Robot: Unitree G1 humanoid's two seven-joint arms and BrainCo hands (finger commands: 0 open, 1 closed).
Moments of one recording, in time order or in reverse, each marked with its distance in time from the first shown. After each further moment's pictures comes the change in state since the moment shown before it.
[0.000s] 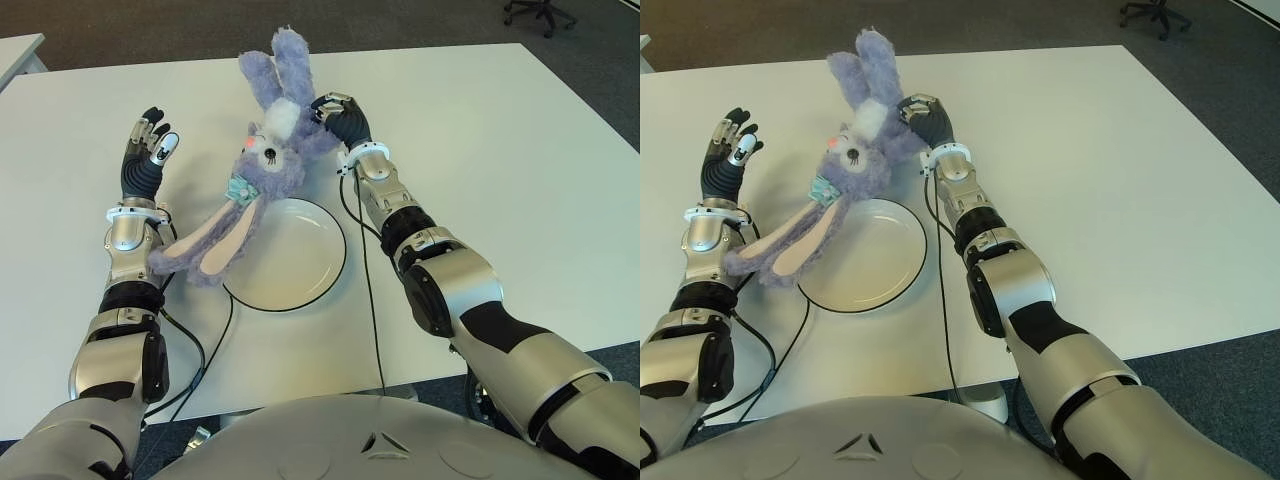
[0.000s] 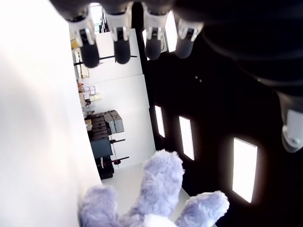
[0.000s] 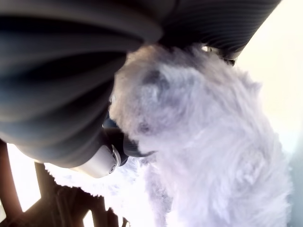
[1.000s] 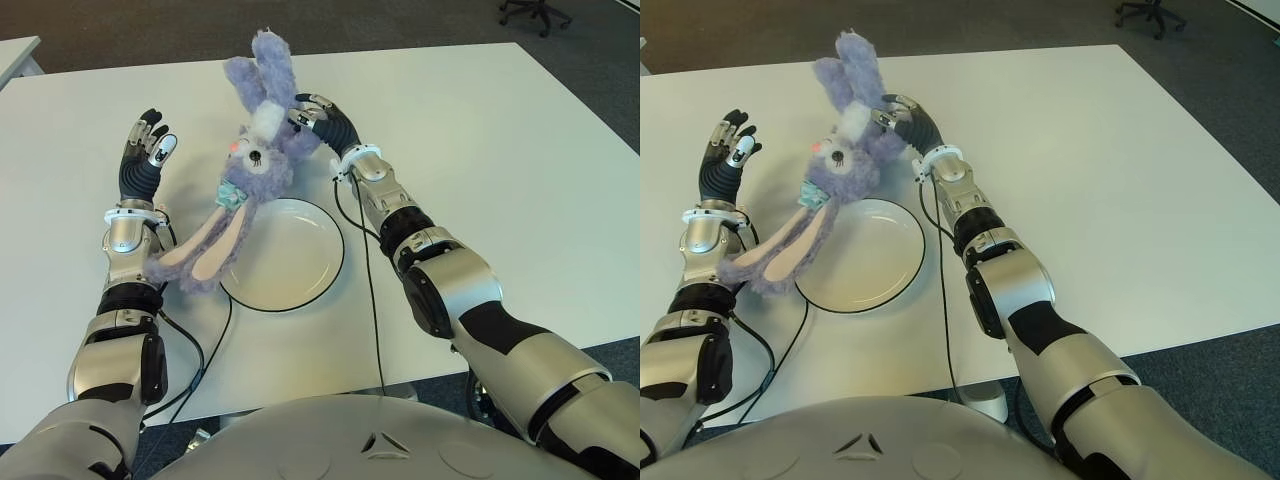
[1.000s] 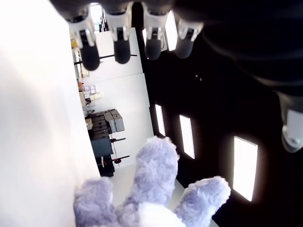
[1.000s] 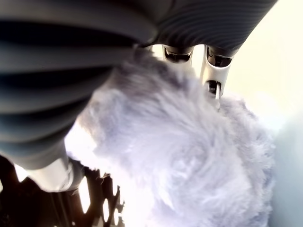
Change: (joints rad) left arm 0.010 0.003 0.003 -0.002 0.001 0.000 0.000; right arm 0.000 0.000 0.067 -0.002 -0.012 0.027 0.188
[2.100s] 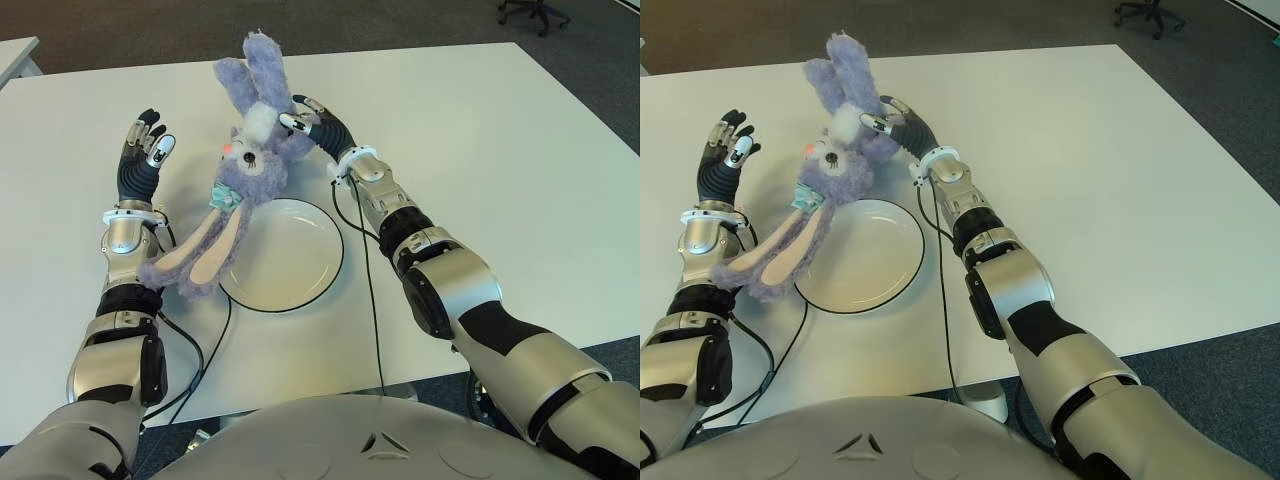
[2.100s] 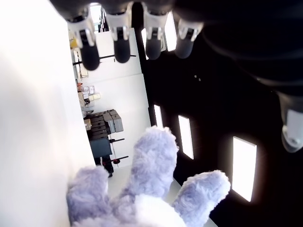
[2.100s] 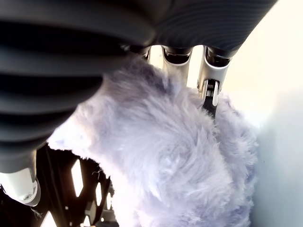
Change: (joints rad) left arm 0.009 0.000 0.005 -0.014 -0.002 0.000 -0.001; right arm 0.001 0.000 0.021 -0.001 0.001 0.021 0.041
